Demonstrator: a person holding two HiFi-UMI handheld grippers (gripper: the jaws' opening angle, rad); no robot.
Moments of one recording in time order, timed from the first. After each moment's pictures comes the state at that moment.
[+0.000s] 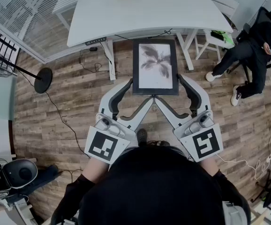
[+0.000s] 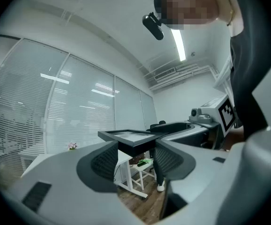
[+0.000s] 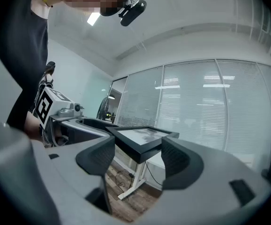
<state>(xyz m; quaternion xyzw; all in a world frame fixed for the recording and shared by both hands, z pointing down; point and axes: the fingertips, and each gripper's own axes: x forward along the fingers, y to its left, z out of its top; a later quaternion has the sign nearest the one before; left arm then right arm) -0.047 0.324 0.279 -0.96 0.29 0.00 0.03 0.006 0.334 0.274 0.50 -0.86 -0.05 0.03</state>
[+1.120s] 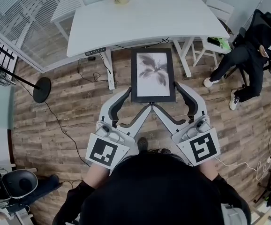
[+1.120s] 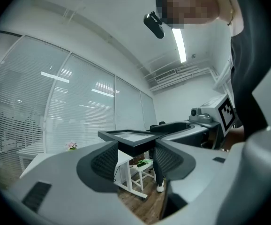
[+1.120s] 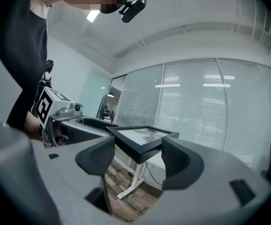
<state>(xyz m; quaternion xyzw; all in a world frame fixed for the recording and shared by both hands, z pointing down) -0.059 0.308 0.280 -0.96 0.29 0.01 0.03 -0.007 0.319 0.274 0.50 -0.86 -0.05 0.04</state>
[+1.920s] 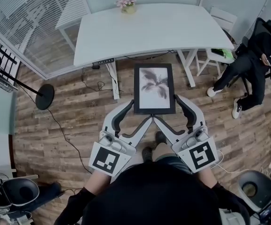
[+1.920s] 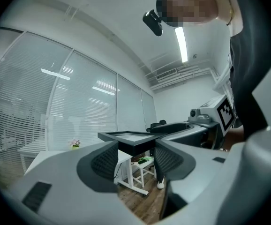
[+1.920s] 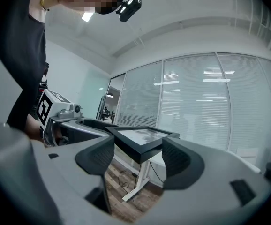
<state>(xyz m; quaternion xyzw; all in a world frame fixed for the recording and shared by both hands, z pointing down) -0.098 0.277 0.290 -0.96 0.28 0.00 0.01 -0.046 0.288 0.287 0.50 -0.86 -0.03 0.04</state>
